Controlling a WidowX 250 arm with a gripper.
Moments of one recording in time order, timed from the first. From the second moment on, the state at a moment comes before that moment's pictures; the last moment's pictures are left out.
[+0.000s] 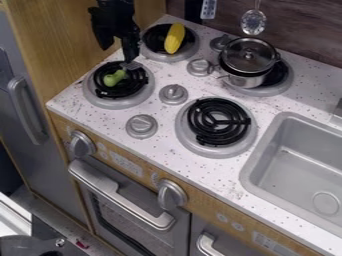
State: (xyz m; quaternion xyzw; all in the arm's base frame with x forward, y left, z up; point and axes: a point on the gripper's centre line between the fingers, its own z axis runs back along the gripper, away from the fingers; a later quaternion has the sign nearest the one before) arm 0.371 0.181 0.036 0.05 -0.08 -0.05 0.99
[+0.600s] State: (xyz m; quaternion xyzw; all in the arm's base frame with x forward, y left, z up) arm 0.382 0.139 0.014 0.01 -0.06 -0.10 0.99
